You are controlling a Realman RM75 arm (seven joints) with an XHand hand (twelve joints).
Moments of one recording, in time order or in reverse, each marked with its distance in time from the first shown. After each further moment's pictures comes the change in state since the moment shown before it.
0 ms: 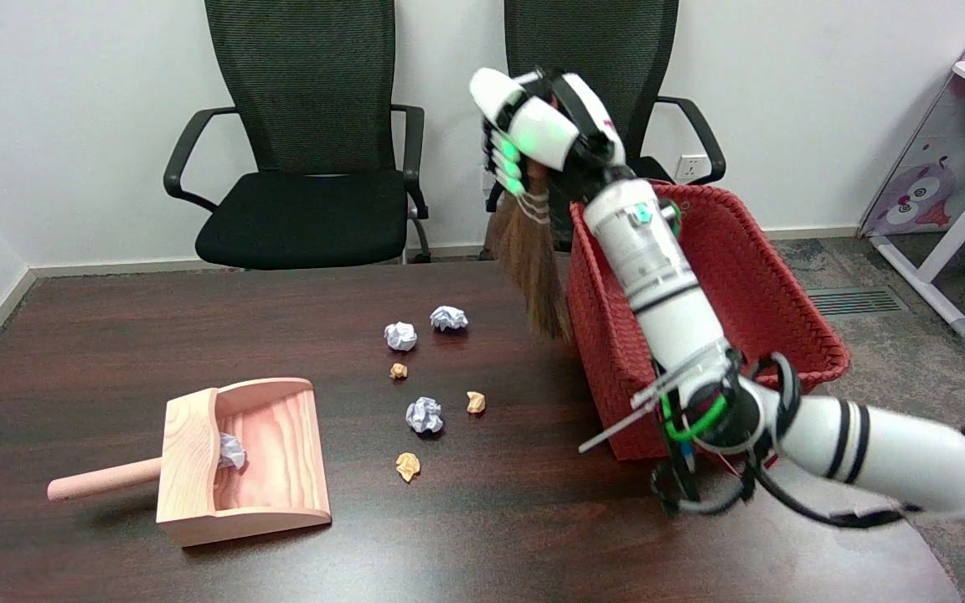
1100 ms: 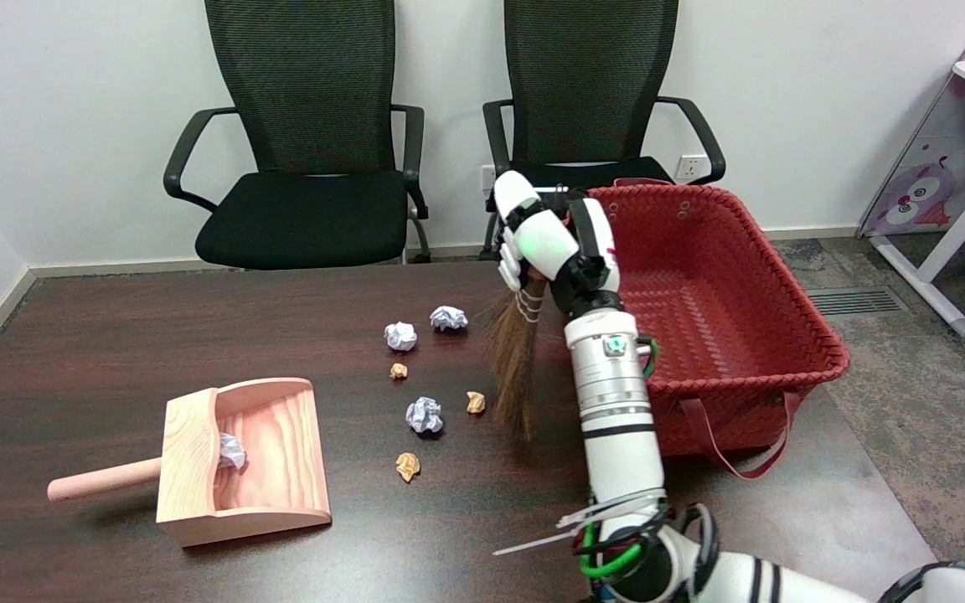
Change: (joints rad) arm -0.350 -0.409 0.160 0.148 -0.261 -0.236 -0.002
